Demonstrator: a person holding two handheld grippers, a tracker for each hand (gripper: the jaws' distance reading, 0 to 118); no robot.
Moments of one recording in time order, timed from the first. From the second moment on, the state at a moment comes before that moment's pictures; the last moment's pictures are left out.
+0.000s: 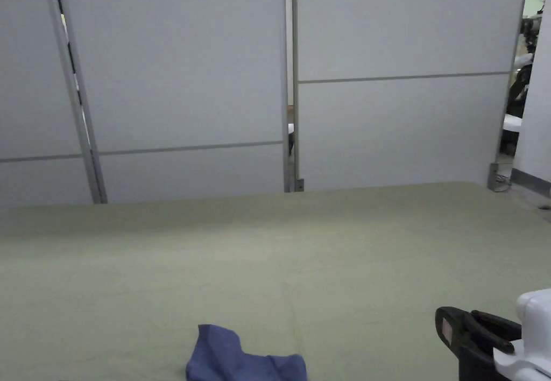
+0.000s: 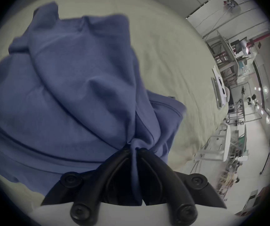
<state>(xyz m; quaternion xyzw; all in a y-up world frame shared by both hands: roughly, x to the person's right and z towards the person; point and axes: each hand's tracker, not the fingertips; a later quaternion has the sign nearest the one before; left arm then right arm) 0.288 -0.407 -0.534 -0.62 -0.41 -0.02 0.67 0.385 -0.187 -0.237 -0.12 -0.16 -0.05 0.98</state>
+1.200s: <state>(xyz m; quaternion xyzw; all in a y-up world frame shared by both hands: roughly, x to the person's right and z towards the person) -0.019 -0.163 -0.718 -0.29 -0.32 0.13 0.89 0.376 -0.142 -0.388 -0.06 -0.08 -0.07 0.99</state>
